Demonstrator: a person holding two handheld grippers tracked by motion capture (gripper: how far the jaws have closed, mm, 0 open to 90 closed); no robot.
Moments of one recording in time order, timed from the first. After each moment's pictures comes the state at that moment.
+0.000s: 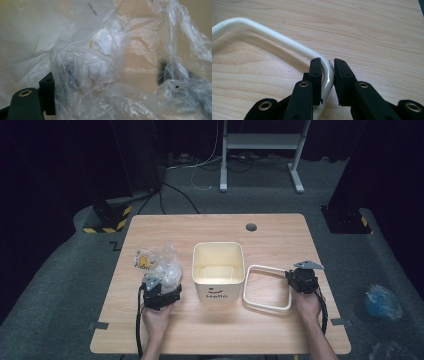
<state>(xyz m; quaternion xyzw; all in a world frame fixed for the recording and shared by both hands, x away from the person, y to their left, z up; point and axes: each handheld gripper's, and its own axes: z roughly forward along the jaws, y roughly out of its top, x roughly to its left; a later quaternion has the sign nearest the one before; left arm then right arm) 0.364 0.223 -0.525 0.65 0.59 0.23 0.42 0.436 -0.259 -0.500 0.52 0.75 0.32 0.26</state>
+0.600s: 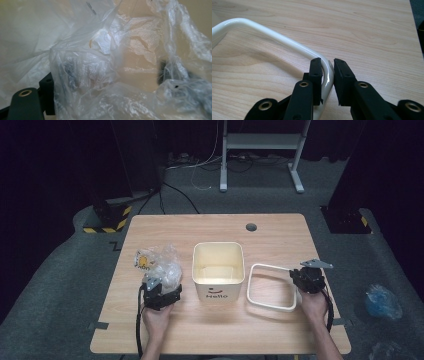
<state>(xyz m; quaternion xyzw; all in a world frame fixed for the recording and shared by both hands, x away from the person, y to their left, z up) 0.364 0.223 -0.525 0.65 0.59 0.23 0.42 0.429 -0.272 -0.481 0.52 0.74 0.34 0.25</state>
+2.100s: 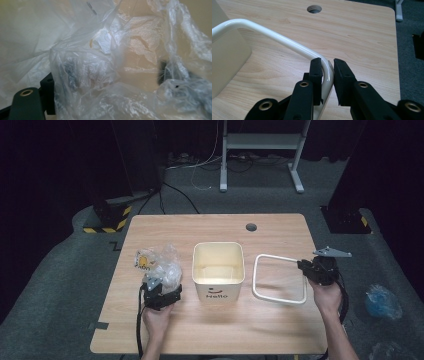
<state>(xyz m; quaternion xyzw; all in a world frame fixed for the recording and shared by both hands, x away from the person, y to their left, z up) 0.365 0.221 -0.525 0.65 0.59 0.23 0.41 0.423 -0.284 -0.419 0.51 0.74 0.36 0.24</state>
